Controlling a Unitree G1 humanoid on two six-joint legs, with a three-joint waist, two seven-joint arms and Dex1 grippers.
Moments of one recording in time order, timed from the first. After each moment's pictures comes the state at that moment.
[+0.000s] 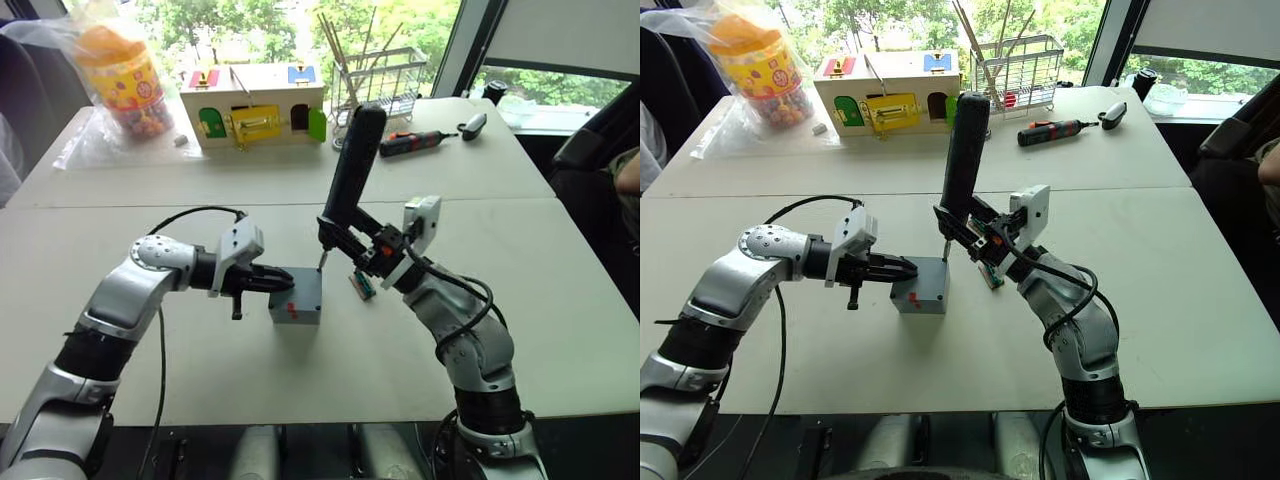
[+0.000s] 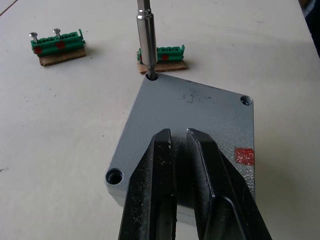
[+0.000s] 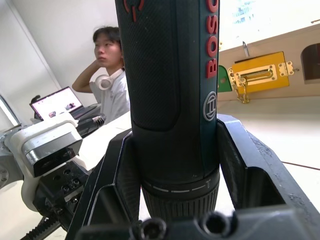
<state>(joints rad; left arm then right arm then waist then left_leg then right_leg) -0.52 0.72 -0.20 -0.08 -0.36 0.53 -1.20 -0.32 -0.14 0.07 -0.34 0.44 0.42 0.53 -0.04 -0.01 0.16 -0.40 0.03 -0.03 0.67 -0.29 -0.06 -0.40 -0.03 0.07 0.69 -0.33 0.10</state>
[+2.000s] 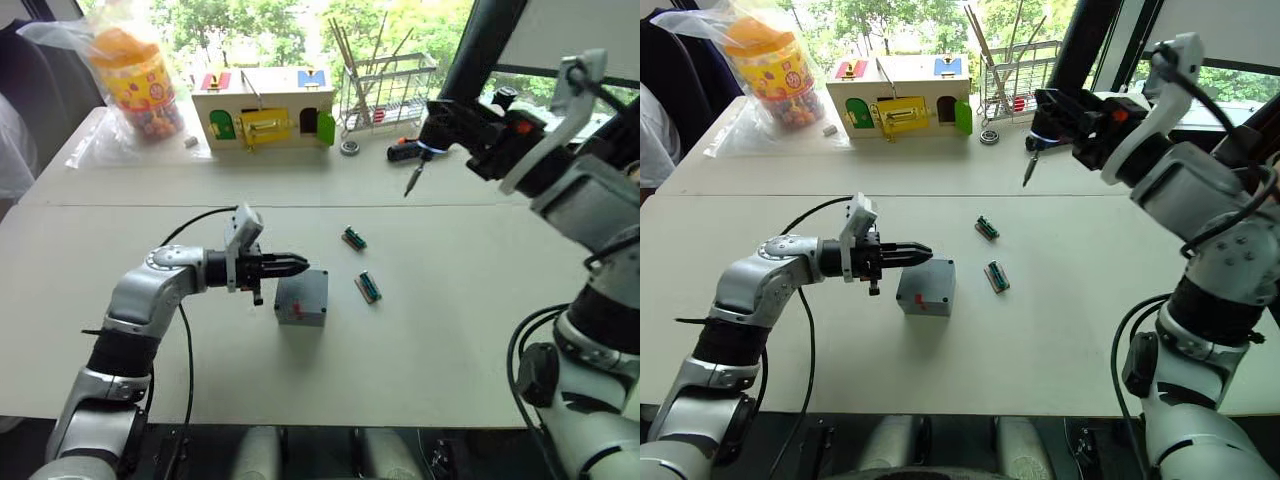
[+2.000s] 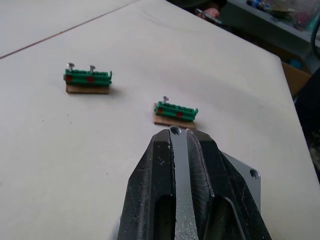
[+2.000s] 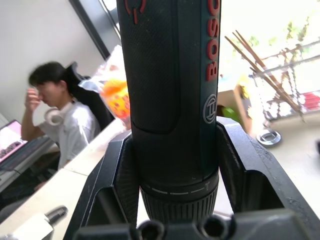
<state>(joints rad) -0.54 0.56 -0.05 -0.05 -0.54 0.70 -1.09 -0.82 -0.65 -0.46 -0.22 1.07 1.24 0.09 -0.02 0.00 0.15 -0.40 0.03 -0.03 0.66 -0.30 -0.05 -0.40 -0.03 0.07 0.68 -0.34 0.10</state>
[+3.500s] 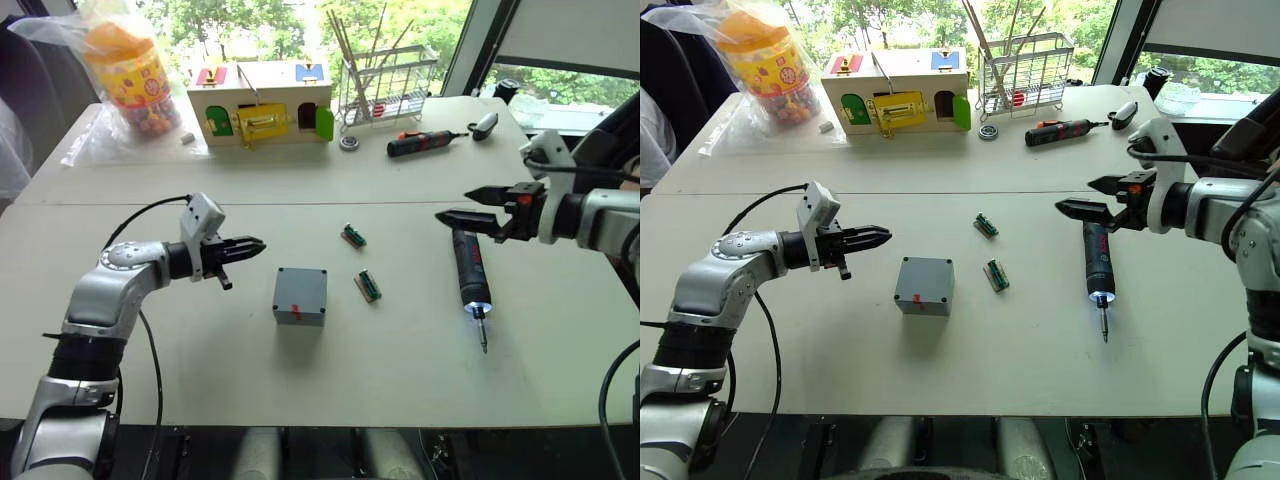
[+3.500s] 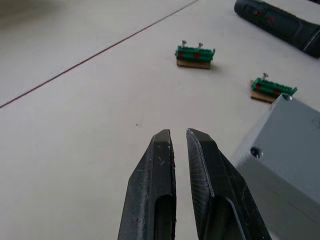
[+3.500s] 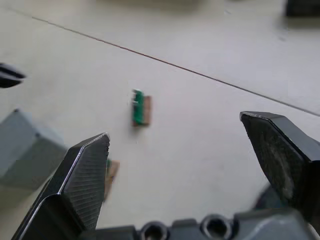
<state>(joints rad) -0.46 0.68 -0.02 0.03 -0.42 0.59 -0.98 -0.52 -0.97 -0.12 -0.30 0.71 0.98 0.82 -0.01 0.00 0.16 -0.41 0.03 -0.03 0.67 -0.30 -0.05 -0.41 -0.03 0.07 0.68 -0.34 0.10</state>
